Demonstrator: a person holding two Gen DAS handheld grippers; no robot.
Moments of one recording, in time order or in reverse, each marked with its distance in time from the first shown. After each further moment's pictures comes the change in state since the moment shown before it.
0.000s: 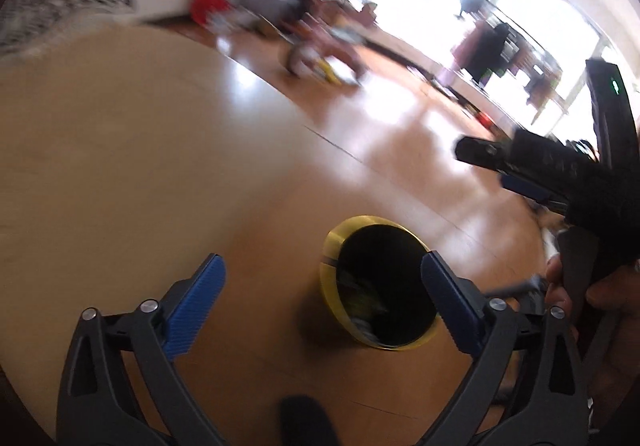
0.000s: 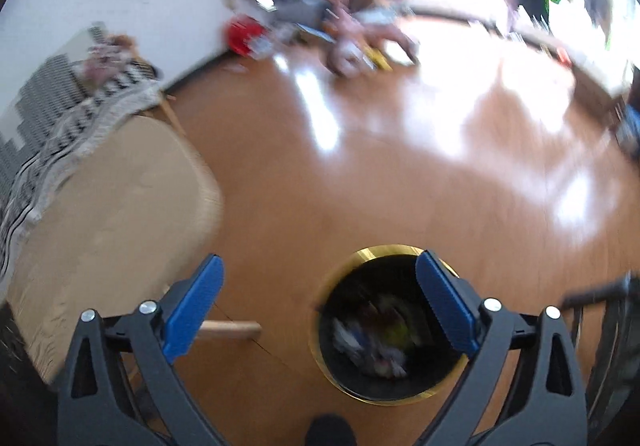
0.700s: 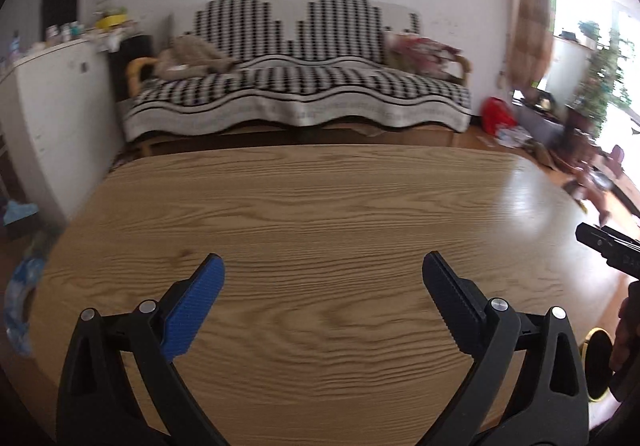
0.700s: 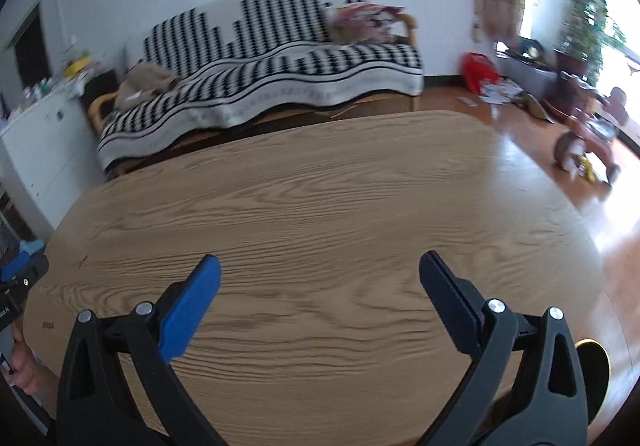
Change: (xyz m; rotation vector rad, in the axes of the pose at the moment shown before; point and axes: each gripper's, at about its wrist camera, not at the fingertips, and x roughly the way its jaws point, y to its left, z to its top) left arm -0.385 0.276 -0.107 -0.395 -0.313 0.869; right arm -0.064 0.420 -0.100 -0.533 -0.025 0.505
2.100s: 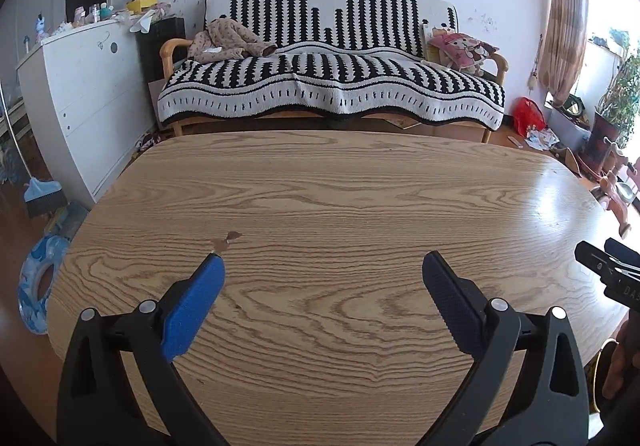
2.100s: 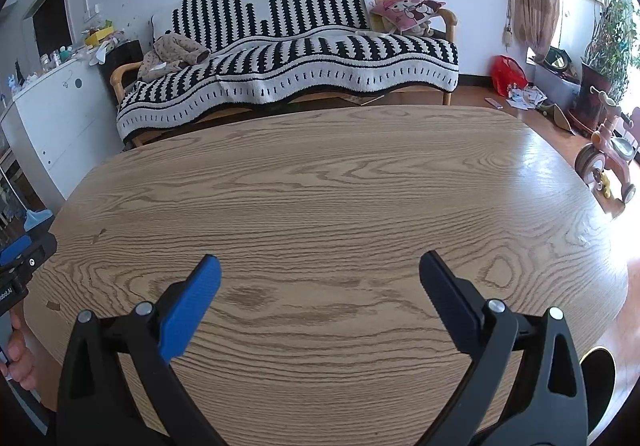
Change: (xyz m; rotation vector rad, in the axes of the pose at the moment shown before) left arm 0.010 0.039 -0.005 -0.049 0.042 0.077; right arm 0.016 0.067 -0.022 -0.078 0.045 0.037
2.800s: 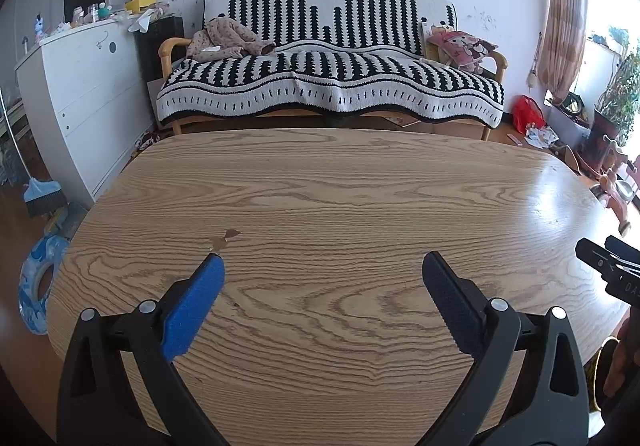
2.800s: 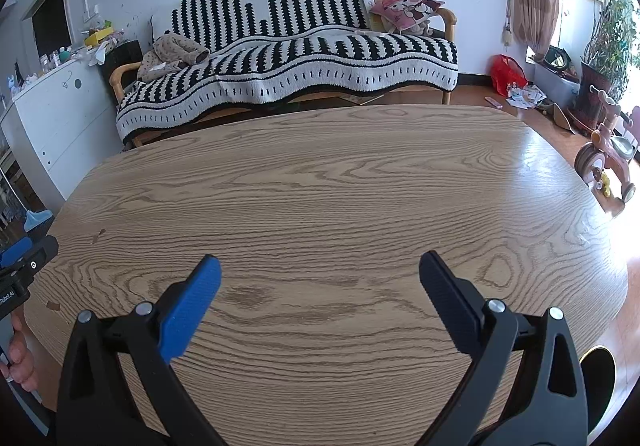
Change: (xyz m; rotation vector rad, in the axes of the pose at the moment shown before) left arm 0.001 -0.001 -0.001 0.005 0.004 -0.003; right arm 0.000 -0.001 0.001 0.001 0.002 0.000
